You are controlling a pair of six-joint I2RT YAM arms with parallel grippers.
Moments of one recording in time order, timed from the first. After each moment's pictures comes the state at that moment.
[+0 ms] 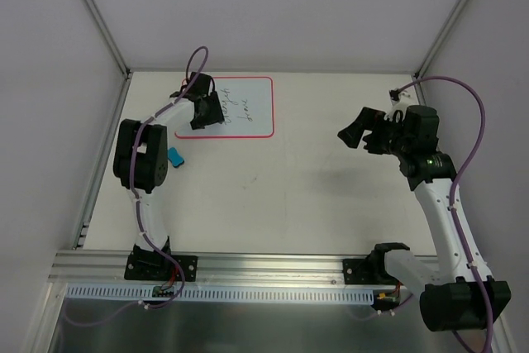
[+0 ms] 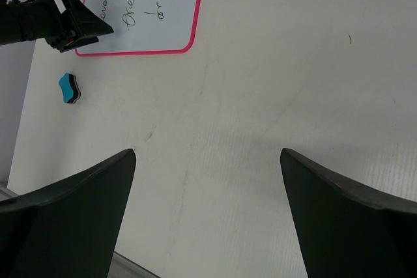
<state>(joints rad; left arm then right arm) -0.21 2.02 1.49 -0.43 -0.08 -0.47 0.08 0.99 1.00 -0.53 -0.39 0.34</state>
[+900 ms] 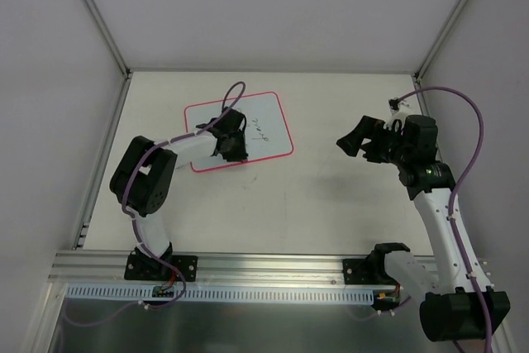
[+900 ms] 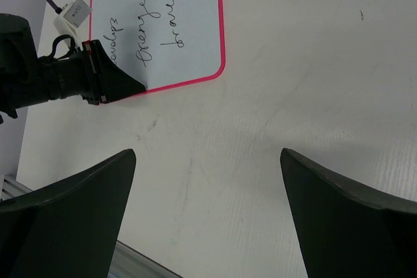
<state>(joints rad) -0.49 1.84 1.13 -0.32 0.02 -0.56 0.08 0.92 0.92 -0.53 -0.41 0.37</state>
